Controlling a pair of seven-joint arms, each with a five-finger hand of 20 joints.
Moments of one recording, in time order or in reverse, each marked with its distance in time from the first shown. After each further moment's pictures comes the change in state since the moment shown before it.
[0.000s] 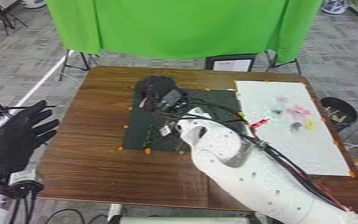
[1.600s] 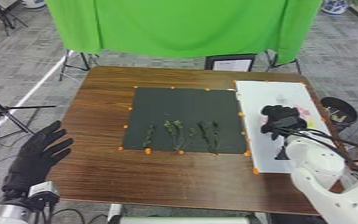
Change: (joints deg) left arm -1.7 -5.1 6.7 2.5 1.0 0.3 -2.4; right arm -29.6 24.6 33.9 -5.7 -4.4 -14.0 14.9
